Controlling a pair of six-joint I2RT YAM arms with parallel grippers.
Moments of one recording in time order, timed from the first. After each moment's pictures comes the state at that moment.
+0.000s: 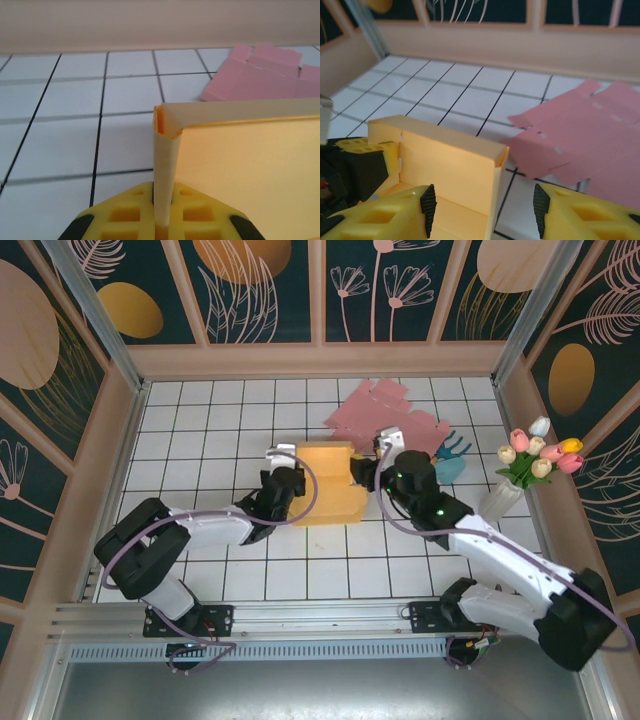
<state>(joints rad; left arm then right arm) -0.82 1.60 0.73 0.47 -0.59 -0.24 0.69 0.98 0.68 0.01 0.20 0.20</state>
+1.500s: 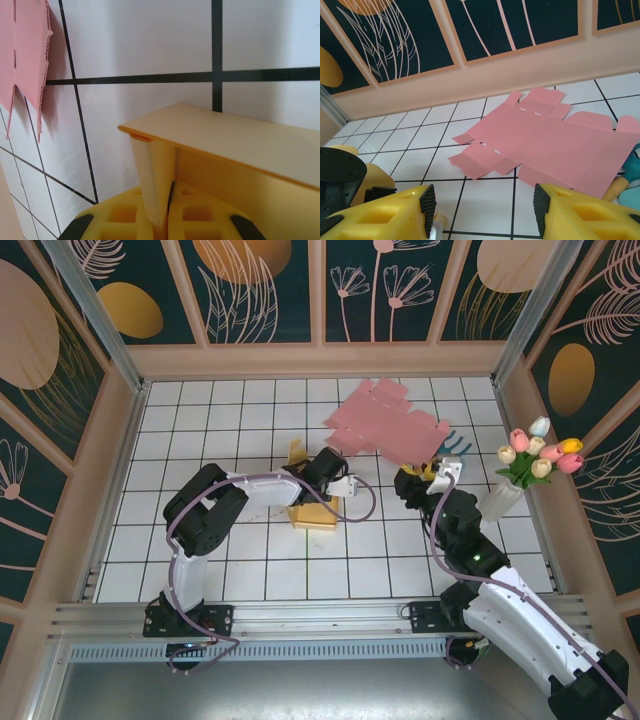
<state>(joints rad) -0.82 2.03 1.21 -0.13 -0.30 0.95 0.57 0.57 0.39 0.02 0.28 0.35</state>
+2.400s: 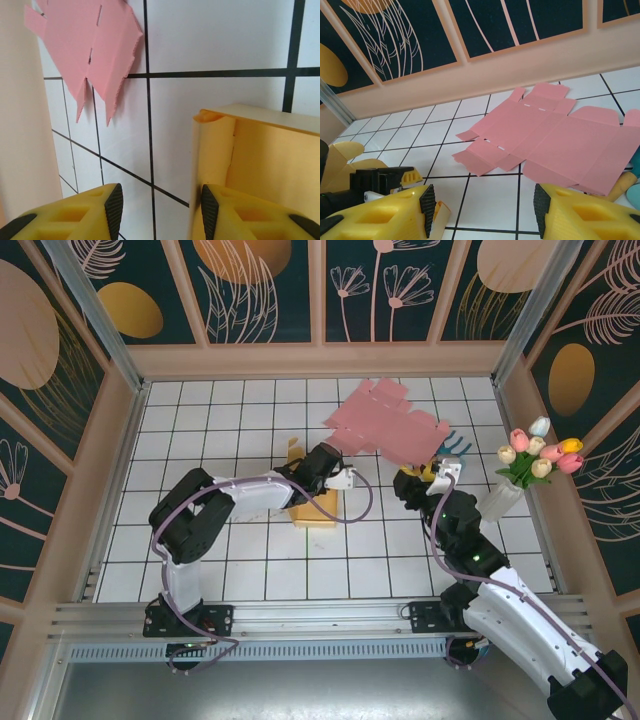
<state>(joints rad) -0.82 1.92 1.16 -0.04 -0.36 0.98 0.56 0.57 0.38 0.03 0.26 0.36</state>
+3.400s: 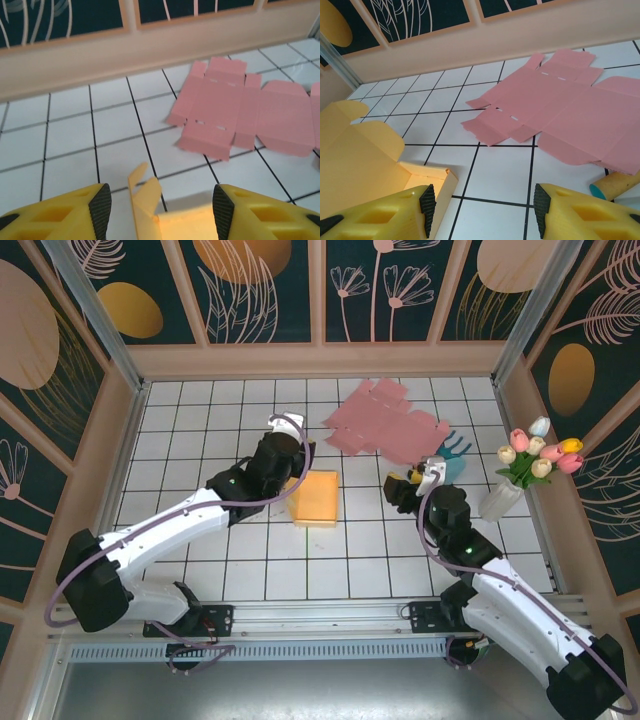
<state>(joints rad) -0.85 1.36 1.05 -0.20 -0.51 -0.29 0.56 0.66 0.38 0.02 0.15 0.36</state>
